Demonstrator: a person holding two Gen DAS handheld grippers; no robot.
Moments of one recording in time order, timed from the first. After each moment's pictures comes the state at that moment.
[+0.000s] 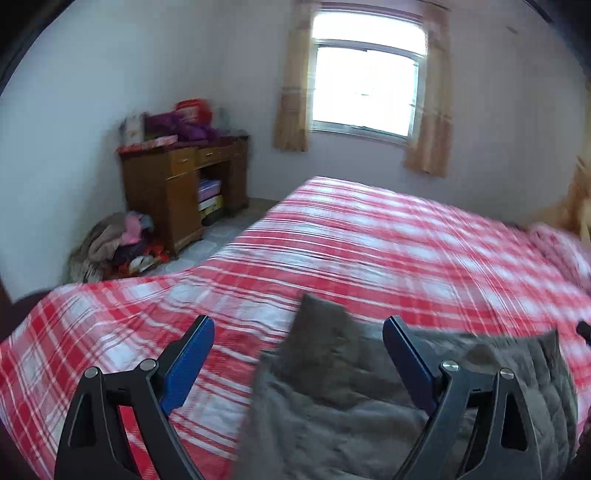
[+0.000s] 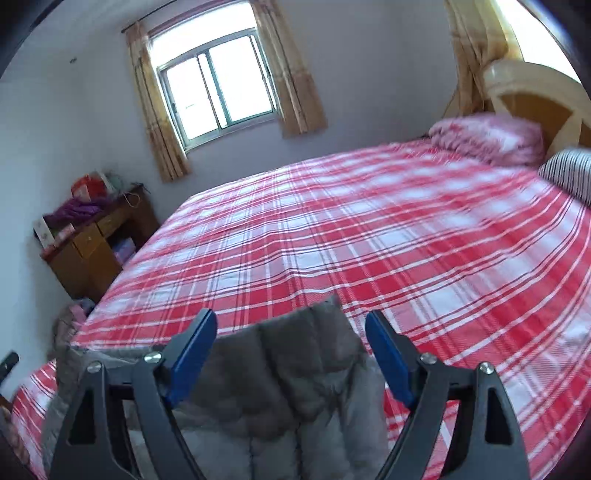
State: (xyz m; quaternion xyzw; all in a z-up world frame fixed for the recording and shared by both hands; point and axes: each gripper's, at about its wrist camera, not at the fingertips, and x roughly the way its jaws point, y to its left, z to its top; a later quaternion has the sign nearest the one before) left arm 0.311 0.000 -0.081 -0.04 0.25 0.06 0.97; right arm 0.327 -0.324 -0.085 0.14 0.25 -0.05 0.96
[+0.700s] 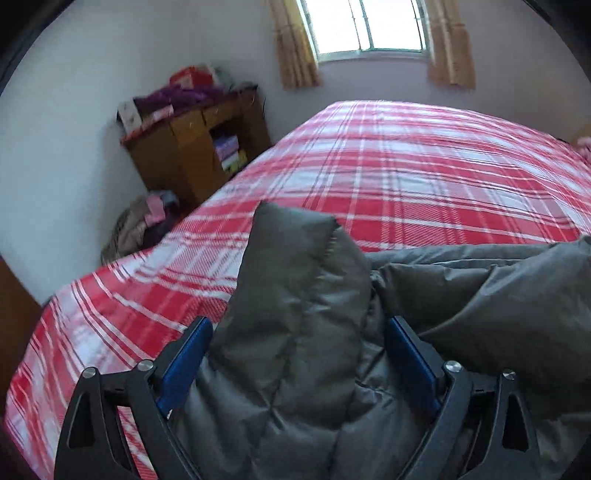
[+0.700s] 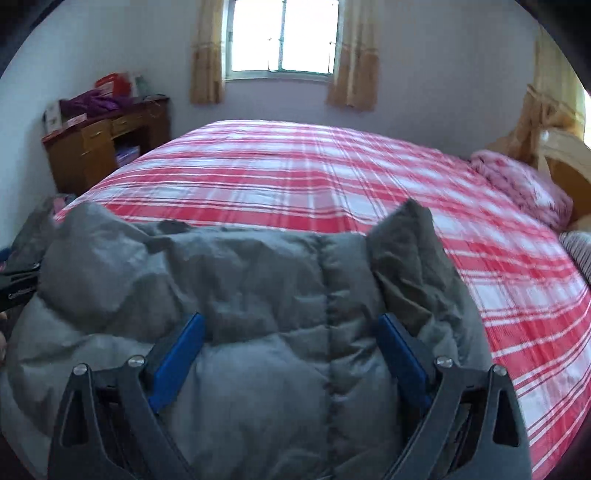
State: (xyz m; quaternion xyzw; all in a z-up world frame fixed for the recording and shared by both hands) left arm 0.432 -0.018 -0.188 0.03 0.38 0.16 0.91; right arm 0.381 -0.247 -0.168 -0.02 0.33 -0.03 0.94
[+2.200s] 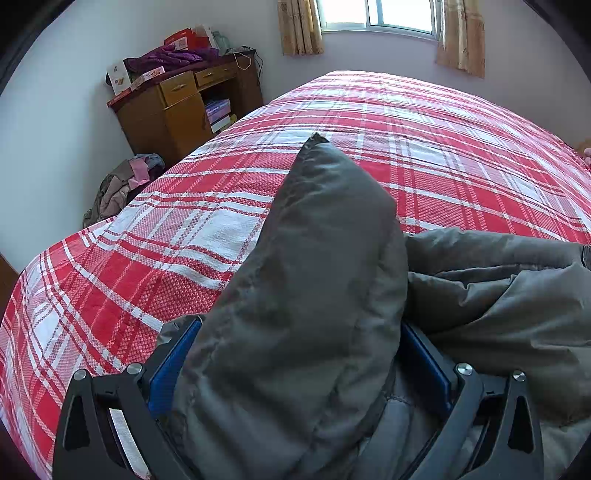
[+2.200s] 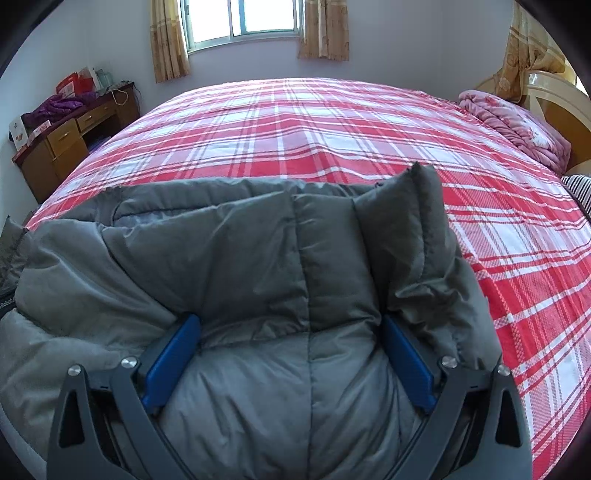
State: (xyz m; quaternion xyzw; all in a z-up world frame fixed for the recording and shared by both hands) left arm 0.462 -0.012 -0.222 0.00 0.43 0.14 0.89; right arm 0.406 -0.271 -0.201 0.04 0.40 -0.06 0.91
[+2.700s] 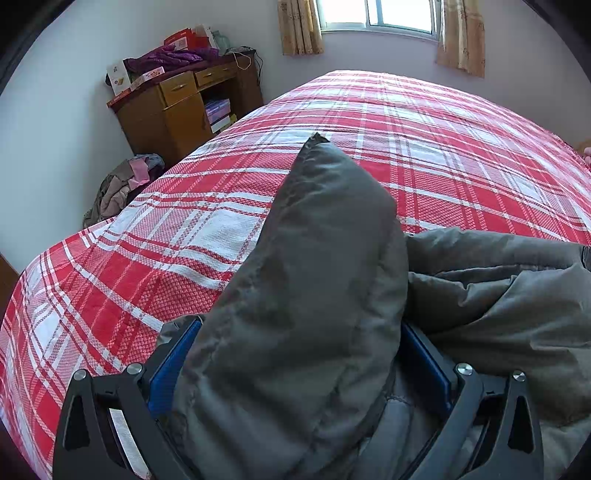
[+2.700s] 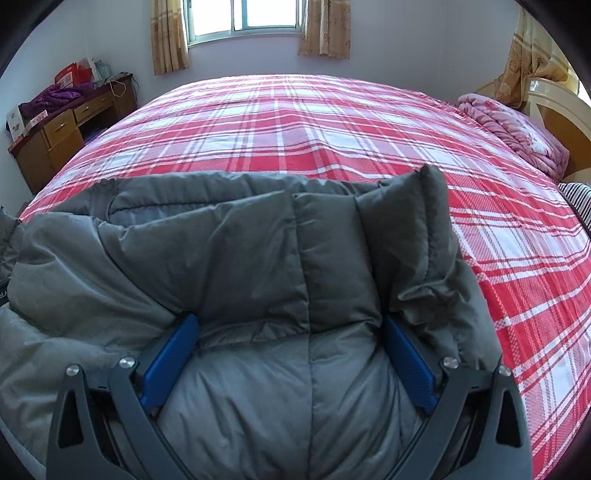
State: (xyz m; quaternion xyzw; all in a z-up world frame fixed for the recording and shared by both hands) left arm 0.463 -0.013 -0.222 0.00 0.43 0.14 0.89; right arm 0.409 -0.267 -0.203 0.02 0.41 -0.07 0.91
